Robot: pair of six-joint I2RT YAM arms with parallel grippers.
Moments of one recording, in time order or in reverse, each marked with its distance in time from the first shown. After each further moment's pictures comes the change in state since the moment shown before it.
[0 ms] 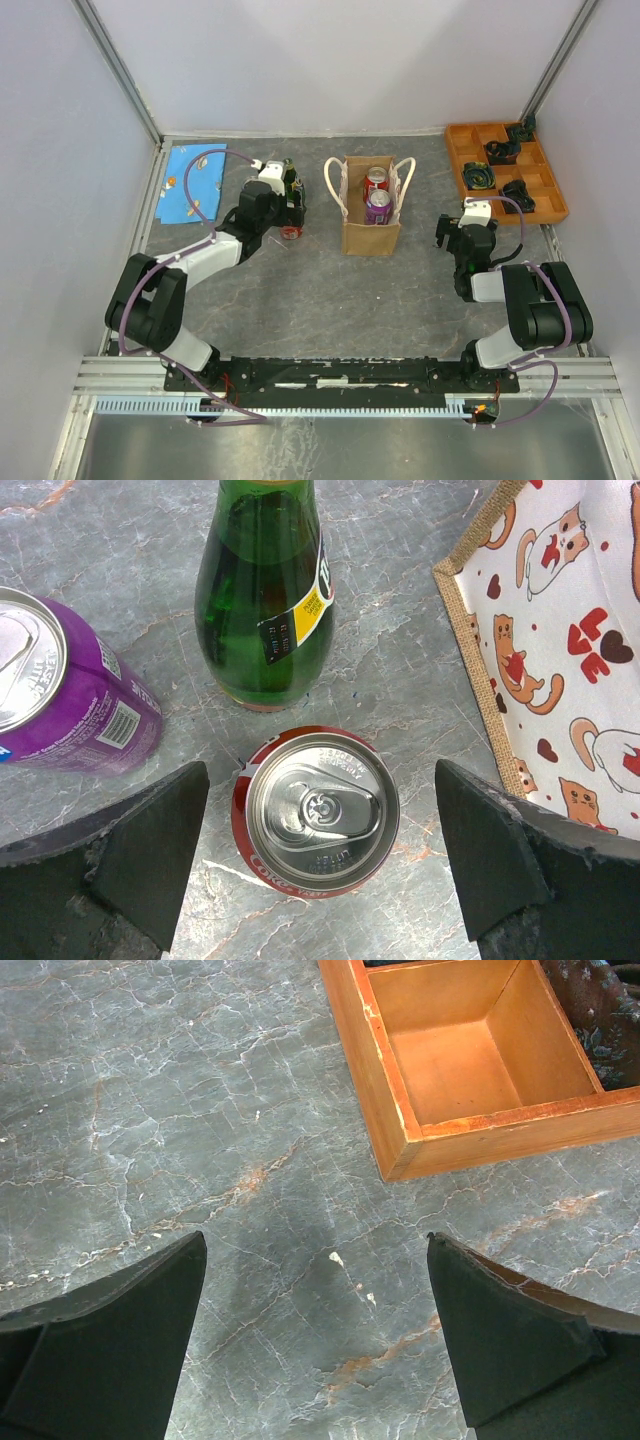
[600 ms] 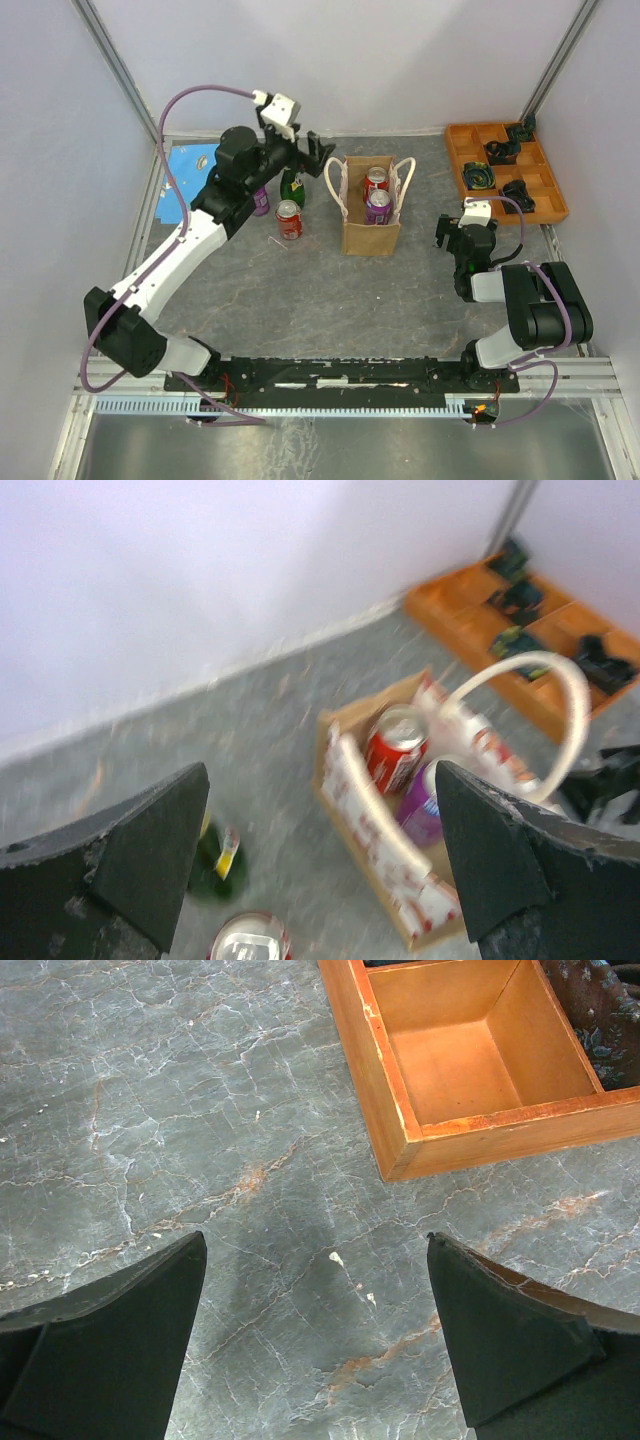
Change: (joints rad) left arm -0.069 -0.158 0.418 -0.158 0.190 0.148; right arm 0.000 0.000 0.000 0.000 0.000 0.000
